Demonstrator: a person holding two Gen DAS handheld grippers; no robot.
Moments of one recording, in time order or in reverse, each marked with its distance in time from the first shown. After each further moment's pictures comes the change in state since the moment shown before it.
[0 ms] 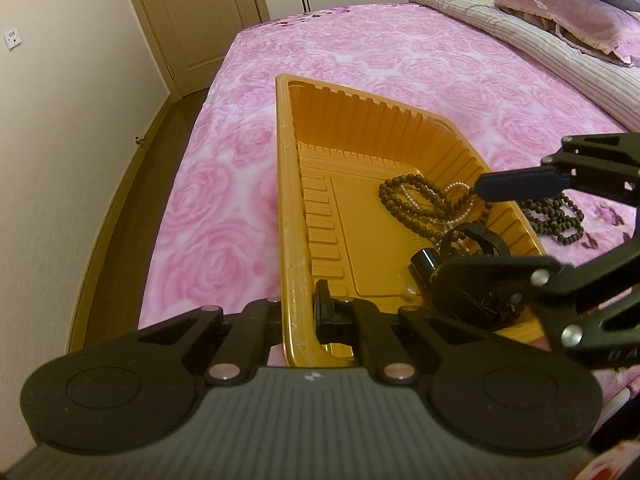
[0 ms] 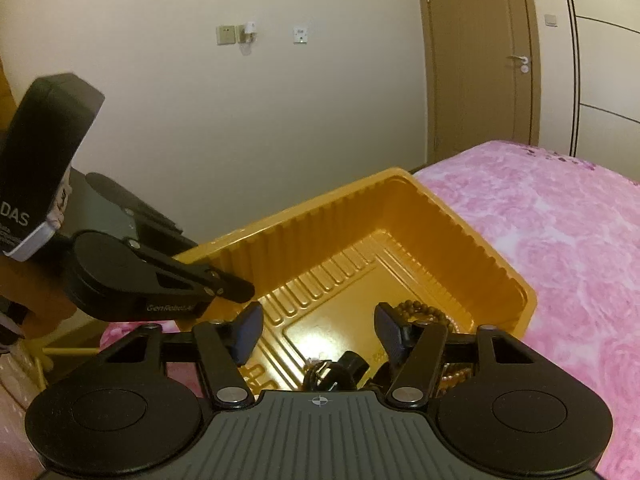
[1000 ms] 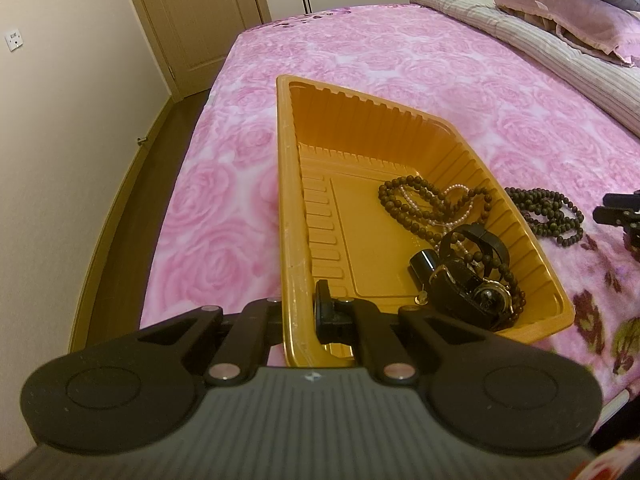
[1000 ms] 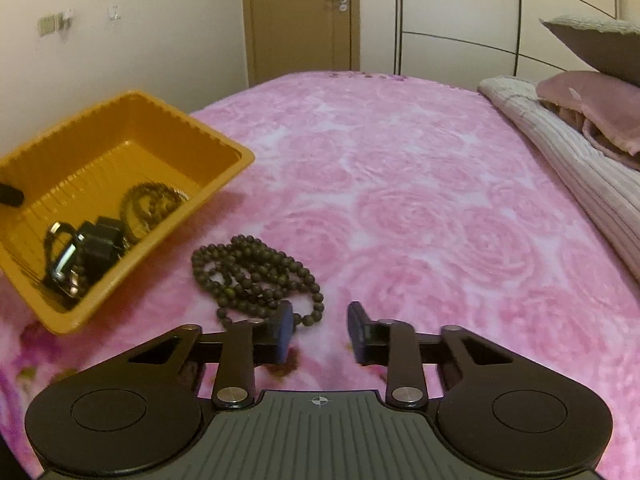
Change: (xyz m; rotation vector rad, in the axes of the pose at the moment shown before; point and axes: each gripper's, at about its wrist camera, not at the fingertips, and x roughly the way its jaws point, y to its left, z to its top) left arm -0.002 -0.002 0.001 -0.001 -0.003 0.001; right arm -0.087 -0.115 -0.096 0.233 0.128 -0.462
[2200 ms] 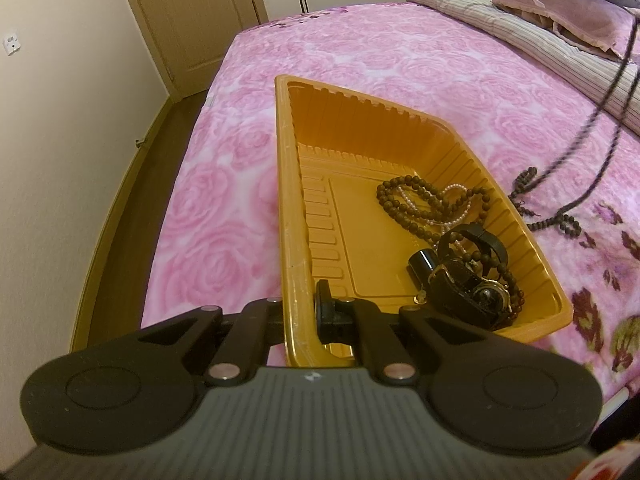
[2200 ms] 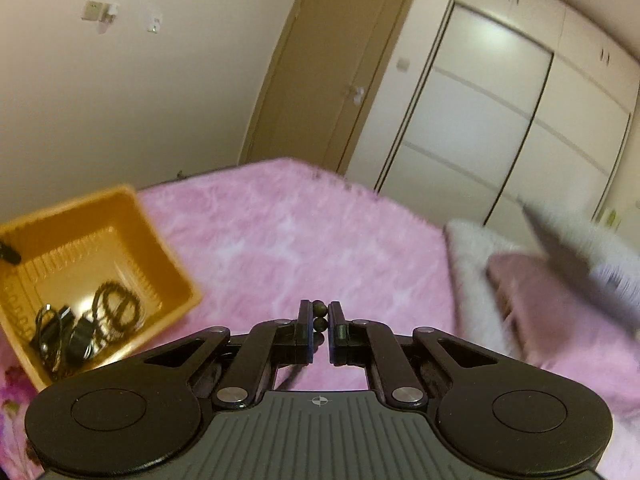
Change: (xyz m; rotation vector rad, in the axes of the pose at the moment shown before) left arm -0.001 0.000 0.001 0.010 -0.001 0.001; right arm -0.114 -0.001 0.125 -0.330 -0.231 -0.157
